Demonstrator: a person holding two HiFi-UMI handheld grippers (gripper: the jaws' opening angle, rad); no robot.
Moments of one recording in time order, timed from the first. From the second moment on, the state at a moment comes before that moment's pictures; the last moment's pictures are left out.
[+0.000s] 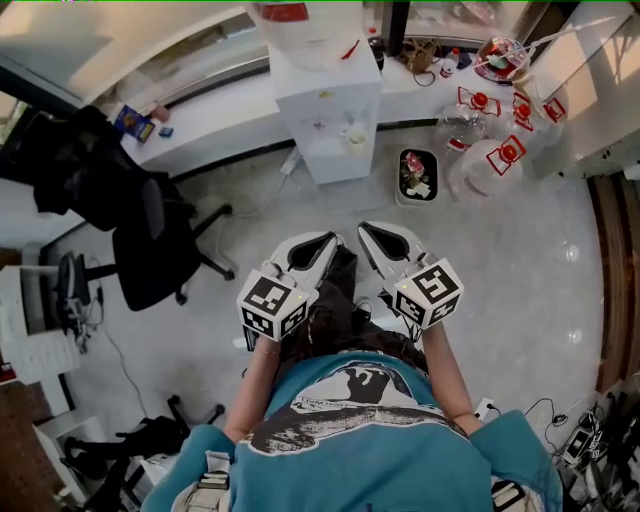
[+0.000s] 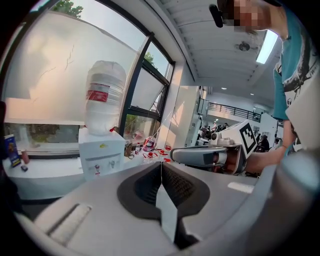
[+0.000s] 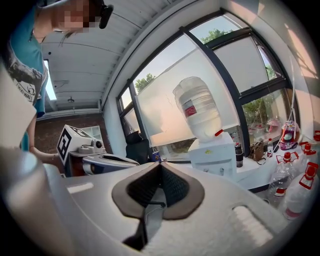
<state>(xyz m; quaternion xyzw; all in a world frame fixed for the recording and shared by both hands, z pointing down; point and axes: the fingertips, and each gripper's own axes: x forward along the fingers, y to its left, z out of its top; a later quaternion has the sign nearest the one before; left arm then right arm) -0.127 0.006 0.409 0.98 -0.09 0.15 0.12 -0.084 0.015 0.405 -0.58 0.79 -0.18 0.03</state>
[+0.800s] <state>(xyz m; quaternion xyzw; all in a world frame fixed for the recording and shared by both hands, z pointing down) -0.160 0.077 0.399 0.98 -0.06 0.14 0.10 -0.122 0.066 0.381 -0.58 0.80 -0.14 0.02</state>
